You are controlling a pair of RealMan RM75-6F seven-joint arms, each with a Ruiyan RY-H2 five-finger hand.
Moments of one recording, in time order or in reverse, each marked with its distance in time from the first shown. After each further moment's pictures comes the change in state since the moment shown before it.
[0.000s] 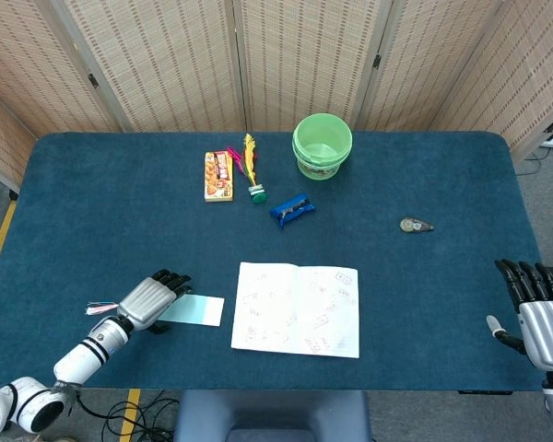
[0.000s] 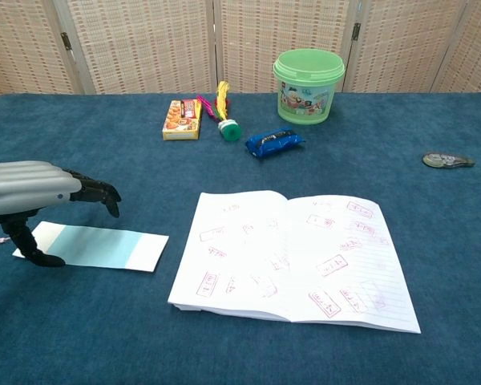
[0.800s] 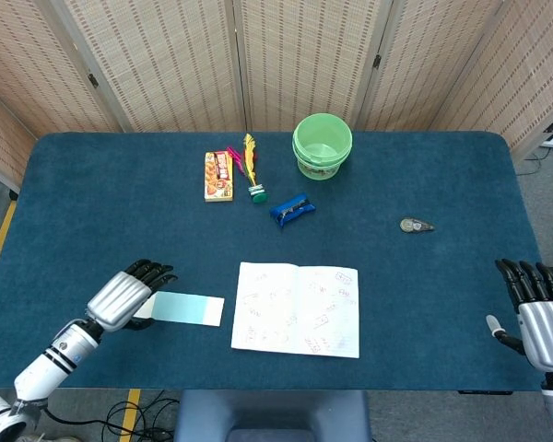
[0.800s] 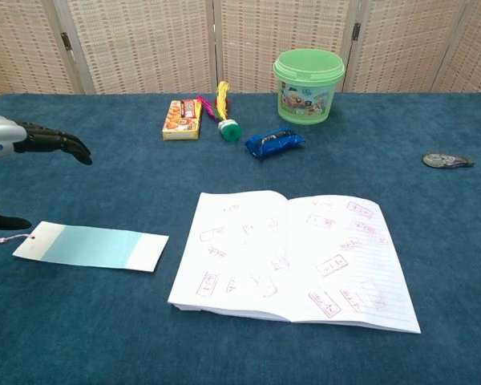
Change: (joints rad) left arm 0.100 0.141 -0.012 -0.069 0.209 0.192 -0.161; right arm -0.004 -0.002 0.002 -0.021 0.001 0.015 -0.033
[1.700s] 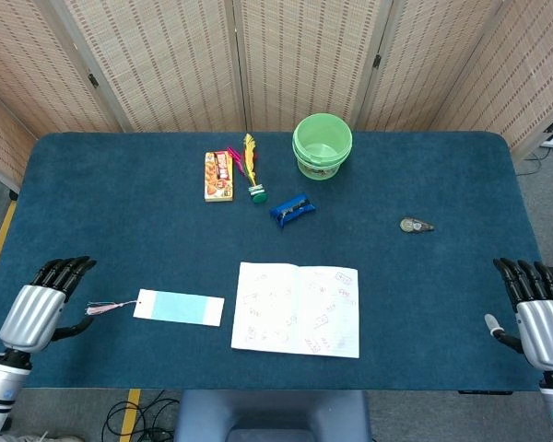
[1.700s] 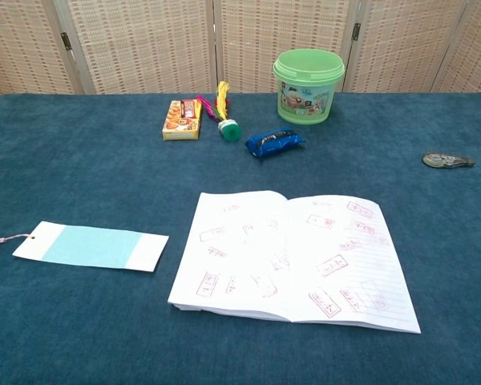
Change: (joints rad) left arm 0.289 0.091 -0.024 -0.044 -0.032 0.377 -0.036; right arm 0.006 -0.001 0.002 -0.004 0.001 -0.006 -0.009
